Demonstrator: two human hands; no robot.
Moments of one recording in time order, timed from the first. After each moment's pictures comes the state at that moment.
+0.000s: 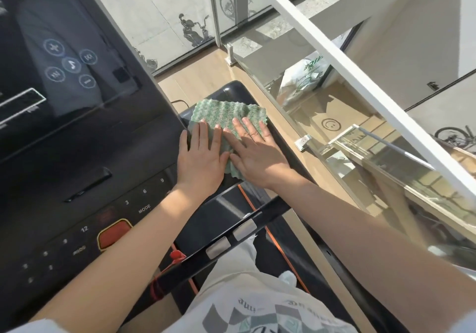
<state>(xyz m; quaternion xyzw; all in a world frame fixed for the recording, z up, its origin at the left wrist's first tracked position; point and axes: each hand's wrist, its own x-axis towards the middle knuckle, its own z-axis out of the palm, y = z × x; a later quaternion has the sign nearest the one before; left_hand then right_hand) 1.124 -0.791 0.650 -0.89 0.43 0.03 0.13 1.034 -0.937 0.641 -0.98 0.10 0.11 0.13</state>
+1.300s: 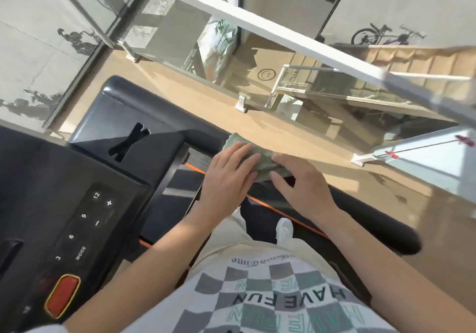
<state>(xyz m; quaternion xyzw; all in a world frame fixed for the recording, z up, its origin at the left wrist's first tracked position) 0.963 -0.836 0.621 -0.64 0.73 0.06 -0.22 0.764 -0.900 0.657 -0.78 0.52 -0.07 0.33</state>
